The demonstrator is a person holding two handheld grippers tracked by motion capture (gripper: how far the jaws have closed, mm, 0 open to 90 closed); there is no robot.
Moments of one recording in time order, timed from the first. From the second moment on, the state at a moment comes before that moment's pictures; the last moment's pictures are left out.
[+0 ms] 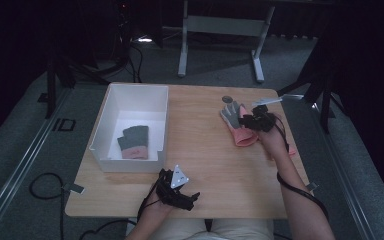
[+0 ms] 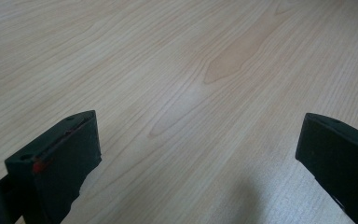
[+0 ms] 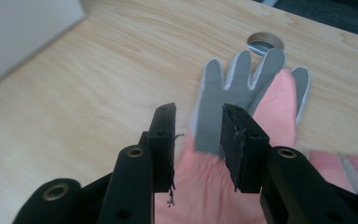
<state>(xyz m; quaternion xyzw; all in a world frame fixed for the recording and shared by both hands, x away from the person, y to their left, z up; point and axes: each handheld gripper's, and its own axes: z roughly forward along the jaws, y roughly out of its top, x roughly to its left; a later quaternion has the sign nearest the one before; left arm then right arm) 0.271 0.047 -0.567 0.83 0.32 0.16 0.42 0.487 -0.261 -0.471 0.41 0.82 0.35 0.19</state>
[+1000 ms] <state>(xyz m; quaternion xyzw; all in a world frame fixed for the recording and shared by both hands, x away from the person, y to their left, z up) 0.268 0.046 -0.566 0.84 0.30 0.16 0.43 0.472 -0.242 -0.462 0.49 0.79 0.33 0.19</state>
